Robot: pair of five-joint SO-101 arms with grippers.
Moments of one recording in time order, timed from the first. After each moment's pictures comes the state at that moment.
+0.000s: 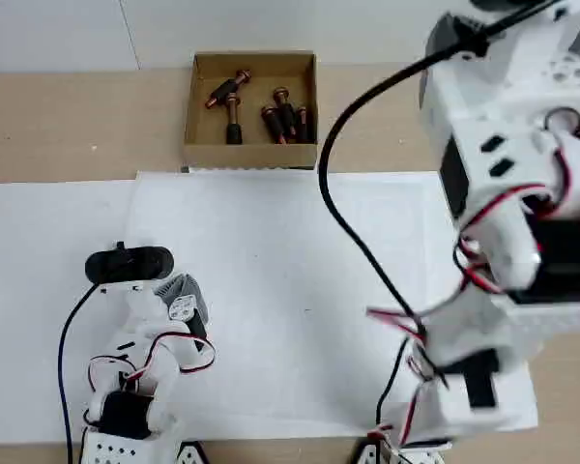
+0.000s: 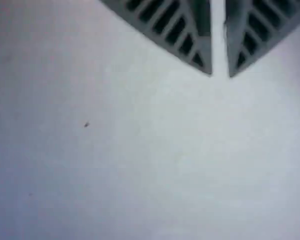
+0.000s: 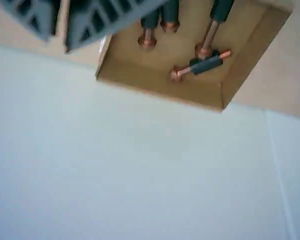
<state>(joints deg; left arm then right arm) 5.3 -103.4 96.5 54.1 22.6 -6.2 1.1 -78.8 97.2 1.2</state>
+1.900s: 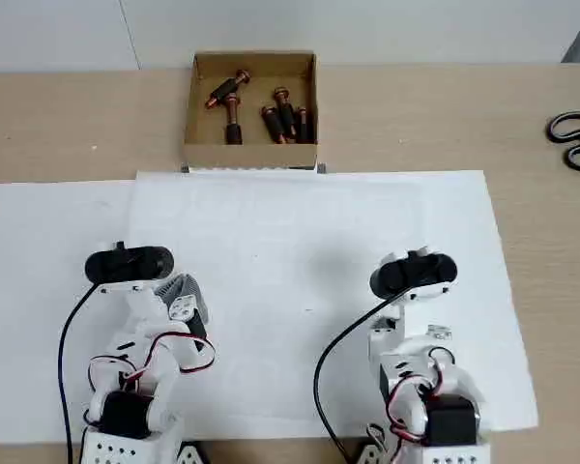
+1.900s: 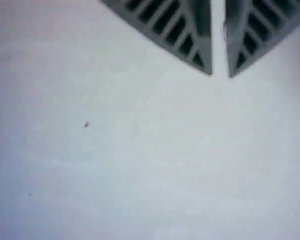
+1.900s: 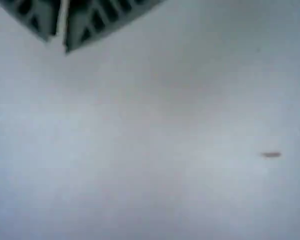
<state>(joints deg) 5.3 -103.4 96.5 54.1 22.6 -6.2 -102.9 85.6 76.8 1.2</state>
